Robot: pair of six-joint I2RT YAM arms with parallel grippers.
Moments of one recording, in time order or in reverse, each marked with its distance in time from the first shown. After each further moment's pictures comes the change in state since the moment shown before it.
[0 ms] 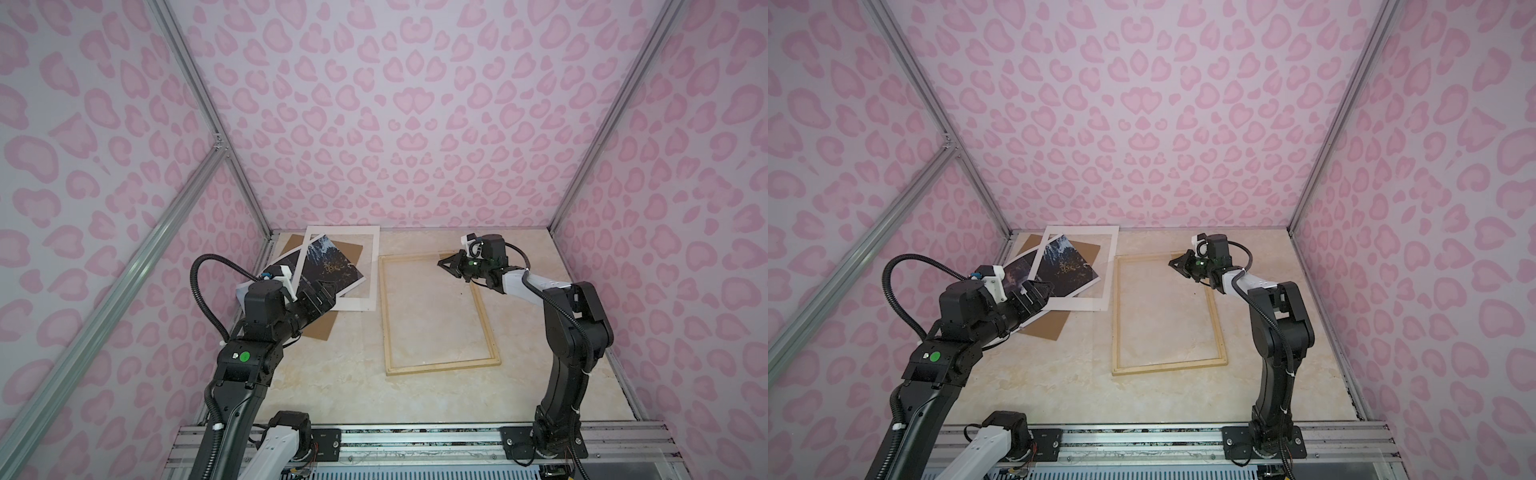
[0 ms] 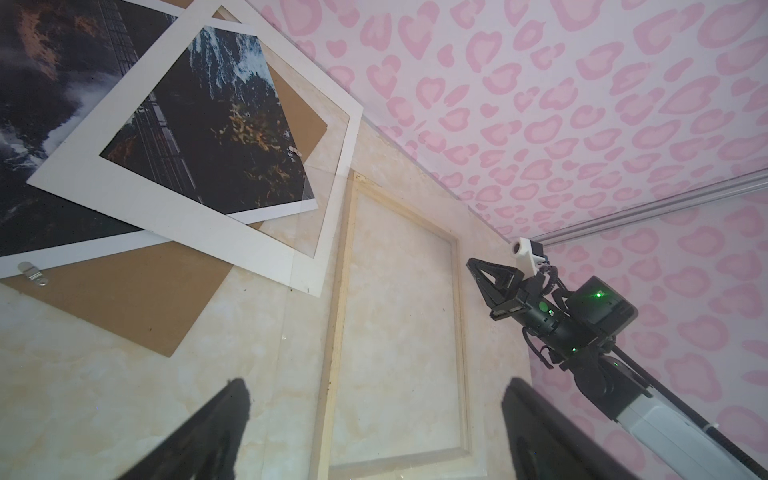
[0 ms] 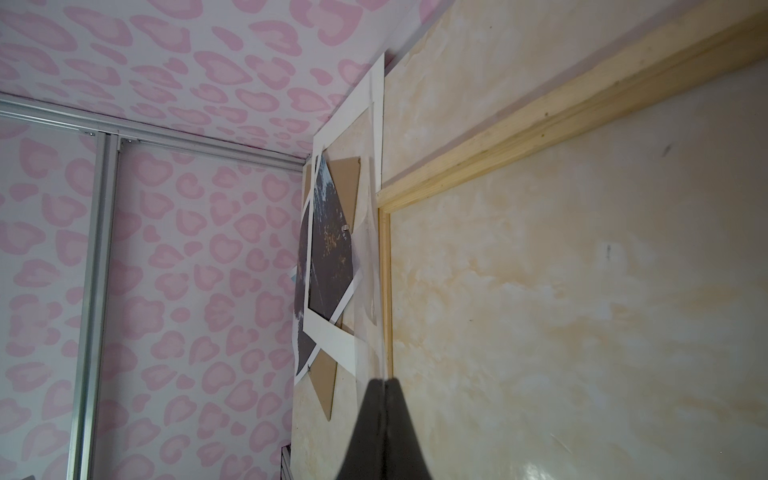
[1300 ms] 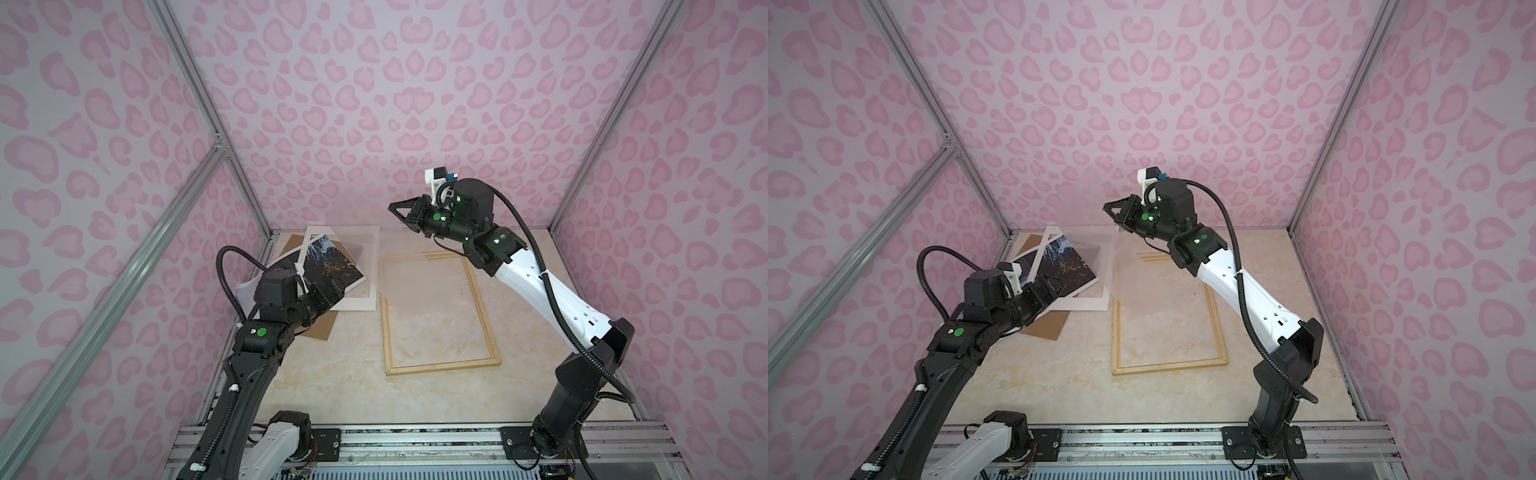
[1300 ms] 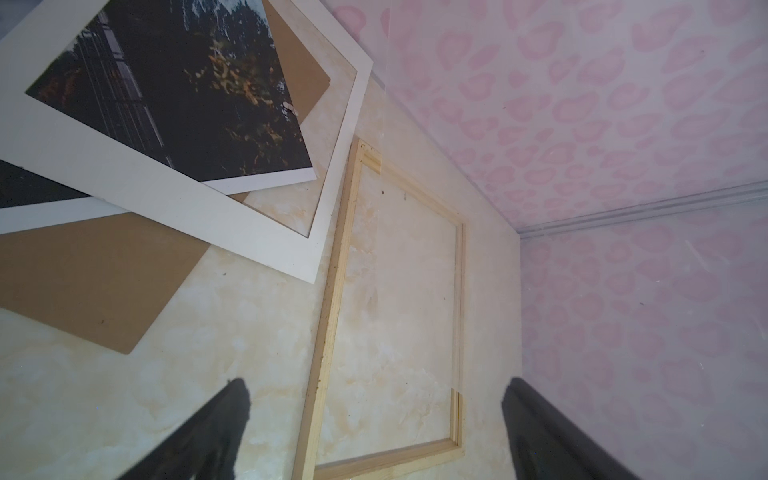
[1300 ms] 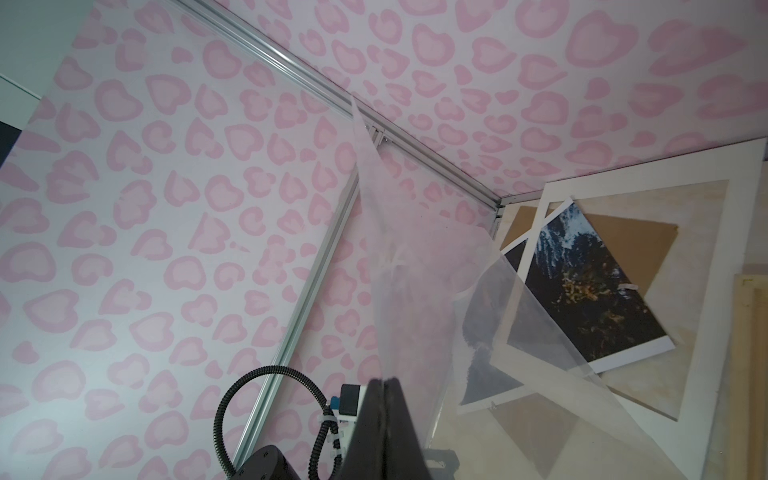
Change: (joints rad) left arm -0.006 0.135 -0.022 0.085 0.051 -0.055; right arm 0.451 -0.197 0.681 -0.398 0.321 0.135
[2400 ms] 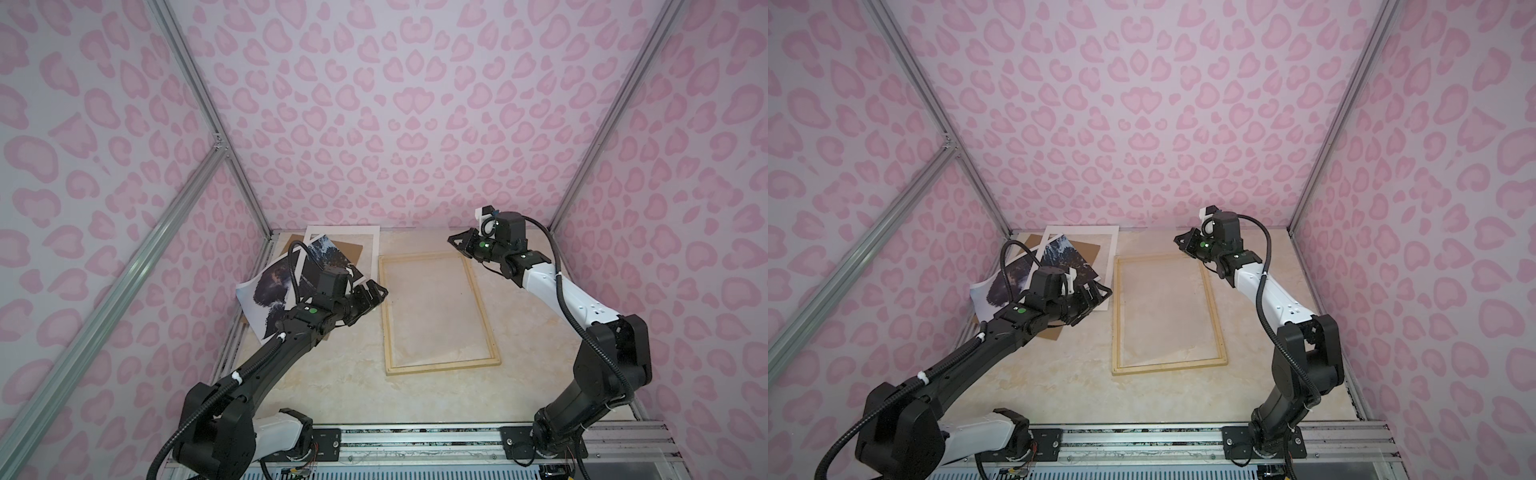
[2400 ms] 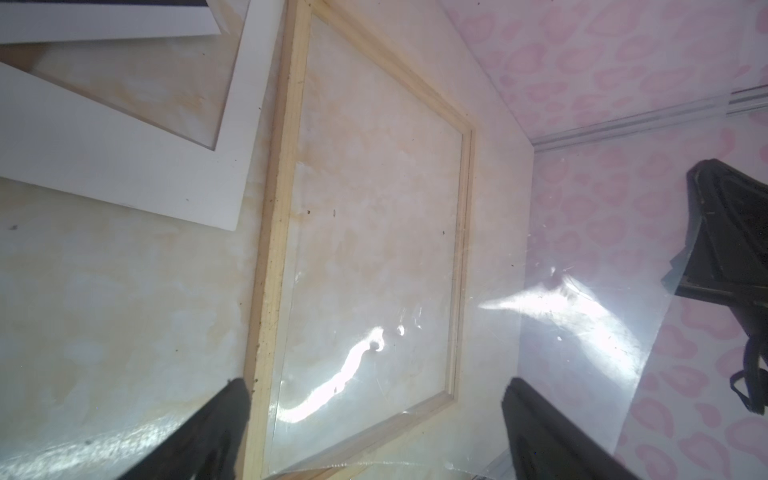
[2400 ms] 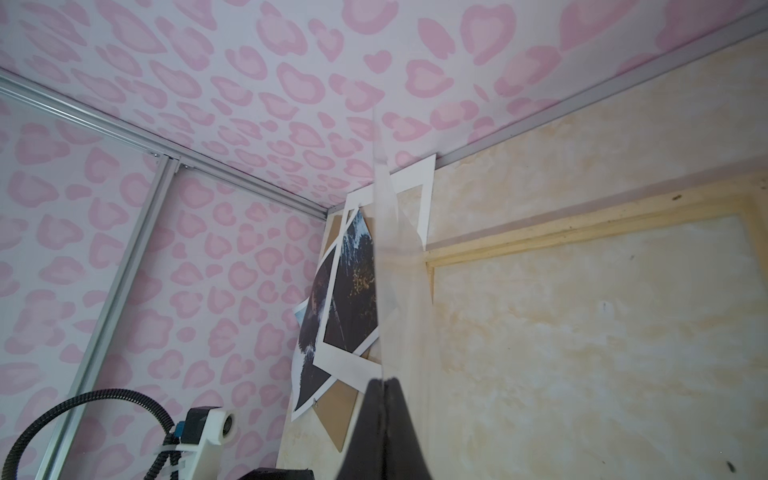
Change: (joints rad) left arm -0.264 0.310 -0.081 0.282 0.023 -0.121; right arm -0.379 -0.106 -0.543 0.108 -0.100 -0.235
